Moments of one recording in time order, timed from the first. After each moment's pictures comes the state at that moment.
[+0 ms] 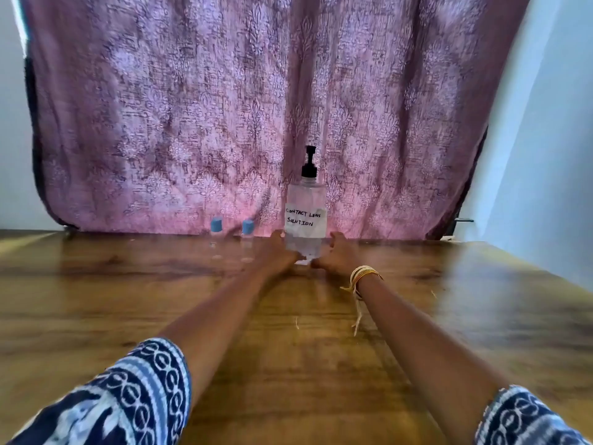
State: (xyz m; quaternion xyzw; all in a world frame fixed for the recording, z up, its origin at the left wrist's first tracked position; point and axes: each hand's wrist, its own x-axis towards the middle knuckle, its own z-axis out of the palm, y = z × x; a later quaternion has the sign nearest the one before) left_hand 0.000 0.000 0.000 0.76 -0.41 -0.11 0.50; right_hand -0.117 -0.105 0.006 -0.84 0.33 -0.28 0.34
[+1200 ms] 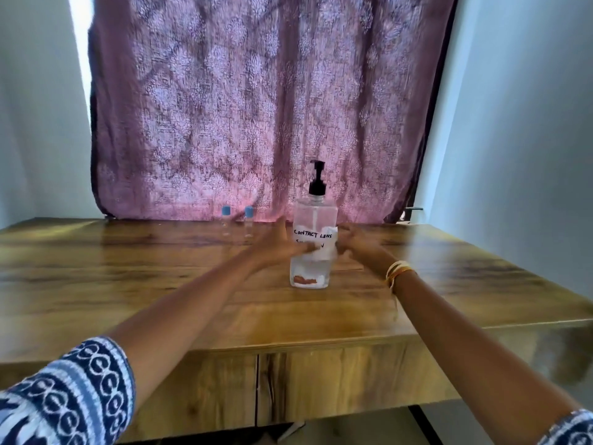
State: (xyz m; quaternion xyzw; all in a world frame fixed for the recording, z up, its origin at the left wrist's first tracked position) left_hand -0.149 0.163 0.049 0.68 -0.55 -0.16 0.46; right_hand -0.304 0.046 0.055 -0.80 0.25 -0.28 0.47
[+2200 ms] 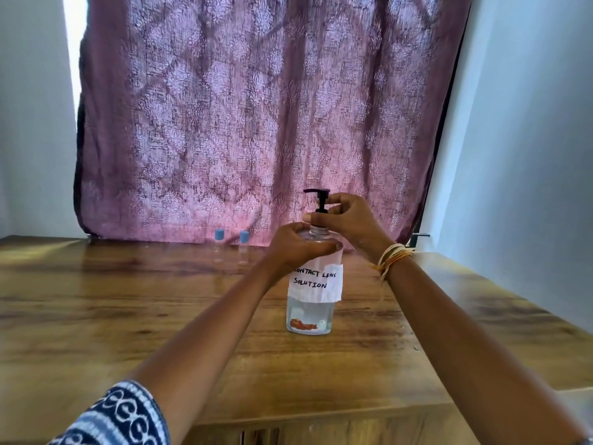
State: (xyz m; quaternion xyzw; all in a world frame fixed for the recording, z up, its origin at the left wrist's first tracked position) left_hand -0.139 0.109 0.084 0.59 -0.51 -0.14 0.61; right_hand -0.248 0.019 0.134 -0.79 0.15 -0.40 0.44
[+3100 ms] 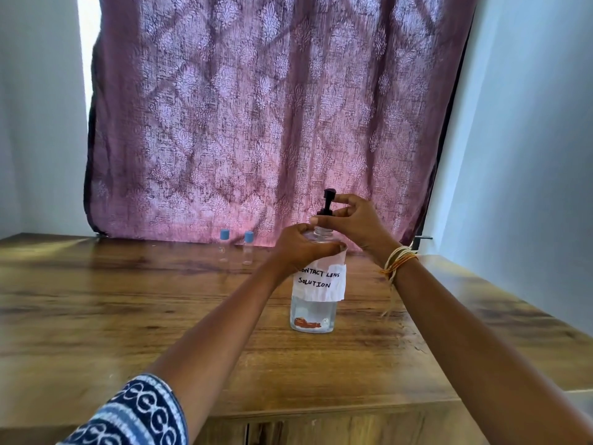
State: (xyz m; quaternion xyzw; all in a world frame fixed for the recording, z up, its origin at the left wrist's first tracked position) left_hand -0.140 0.107 0.082 0.58 -0.50 -0.15 0.63; right_hand -0.253 0.021 0.134 -0.79 0.18 -0.40 0.44
